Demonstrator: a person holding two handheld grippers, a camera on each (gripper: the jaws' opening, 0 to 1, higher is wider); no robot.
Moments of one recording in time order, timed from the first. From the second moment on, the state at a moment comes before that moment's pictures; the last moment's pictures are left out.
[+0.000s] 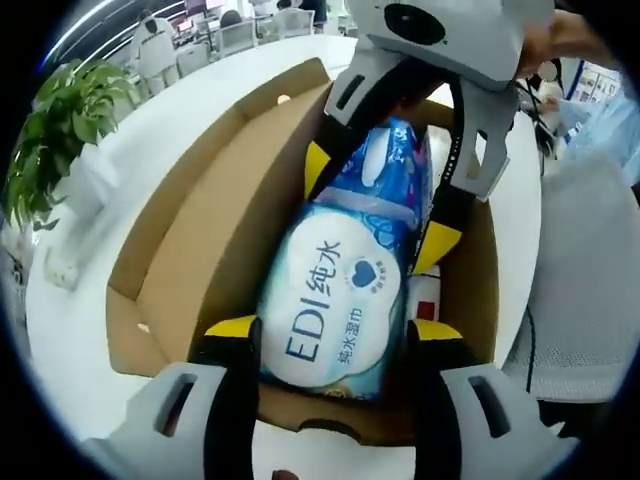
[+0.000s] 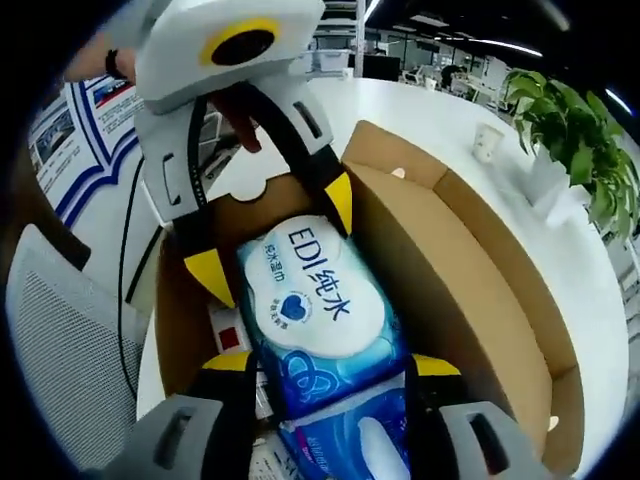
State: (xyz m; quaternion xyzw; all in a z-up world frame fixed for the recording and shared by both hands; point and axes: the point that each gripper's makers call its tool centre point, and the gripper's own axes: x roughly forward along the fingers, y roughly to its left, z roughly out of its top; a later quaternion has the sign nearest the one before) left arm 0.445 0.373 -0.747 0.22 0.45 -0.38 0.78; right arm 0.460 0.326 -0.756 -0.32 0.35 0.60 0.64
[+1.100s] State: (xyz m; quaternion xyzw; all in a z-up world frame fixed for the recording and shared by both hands) left arm 0.444 0.367 -0.755 0.26 0.44 -0.41 0.76; right arm 0.451 0.321 -0.755 -0.34 0.33 0.61 0.64
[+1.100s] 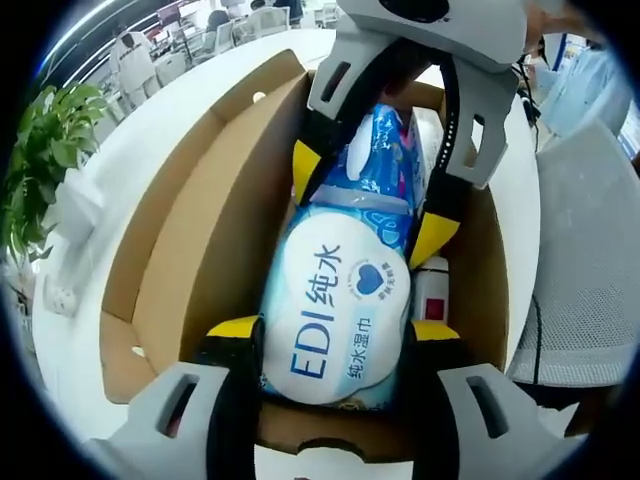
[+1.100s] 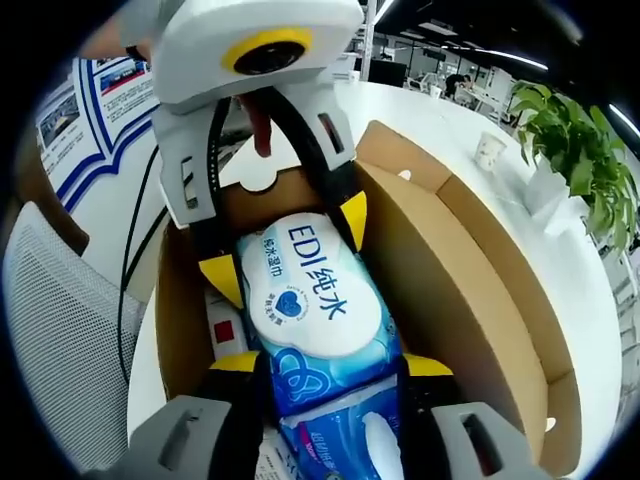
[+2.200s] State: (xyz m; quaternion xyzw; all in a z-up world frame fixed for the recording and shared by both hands) left arm 0.442 0.364 -0.773 0.33 0.44 -0.45 0.70; right arm 0.452 0.335 -0.786 -0.44 0.31 0.66 0.52
